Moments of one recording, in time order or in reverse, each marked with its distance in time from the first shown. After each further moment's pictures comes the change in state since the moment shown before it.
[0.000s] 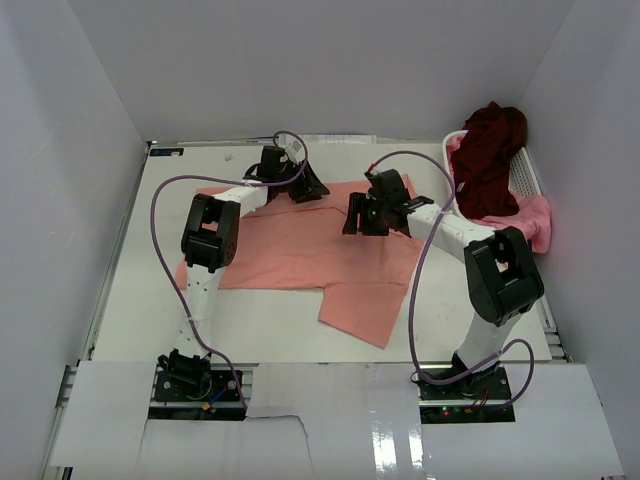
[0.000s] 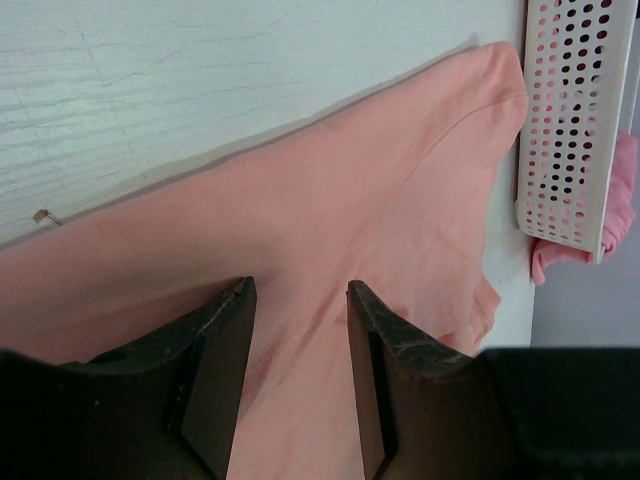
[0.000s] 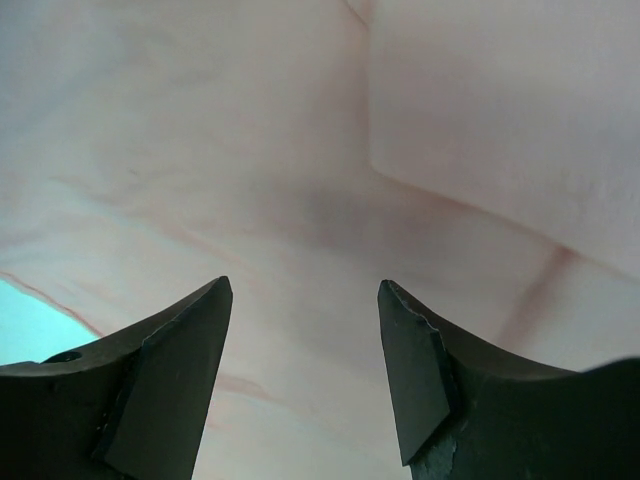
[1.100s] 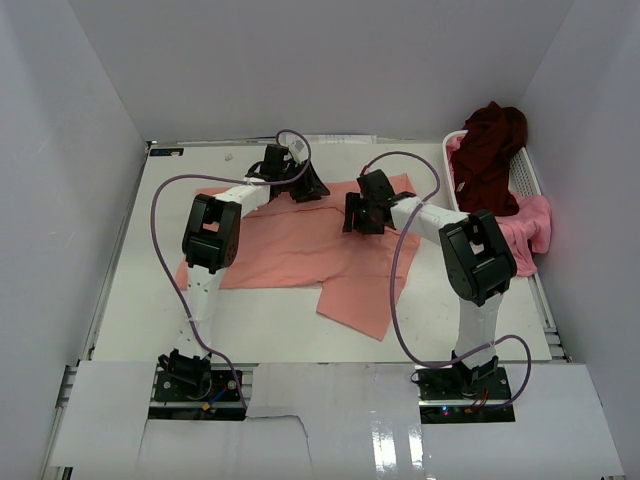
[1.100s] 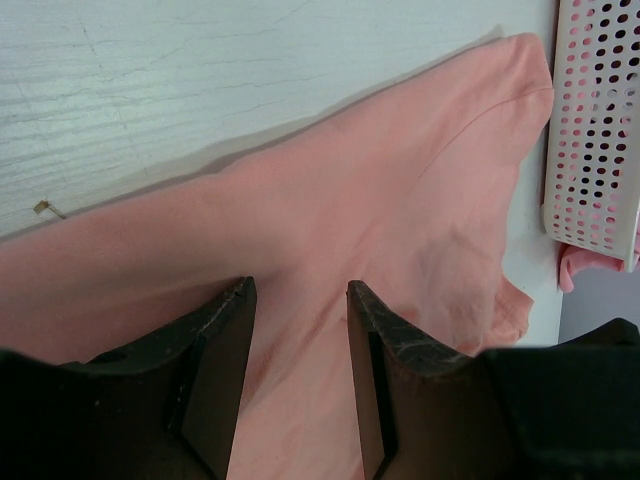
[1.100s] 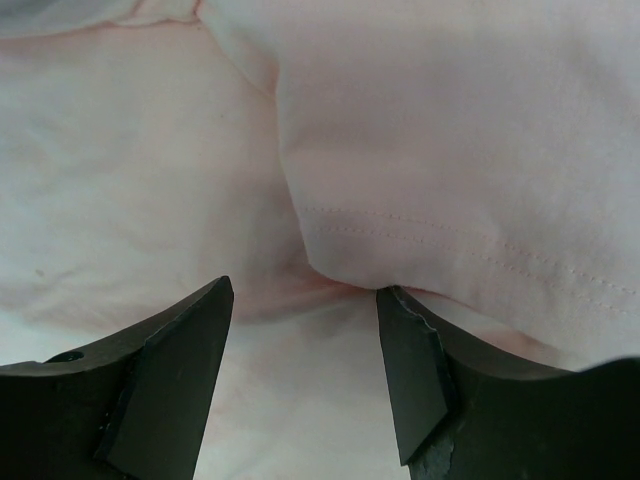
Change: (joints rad) left arm -0.017 -0.011 0.026 -0.078 -0.068 0.045; right arm 0.014 0.197 0.099 -0.007 0.154 0.025
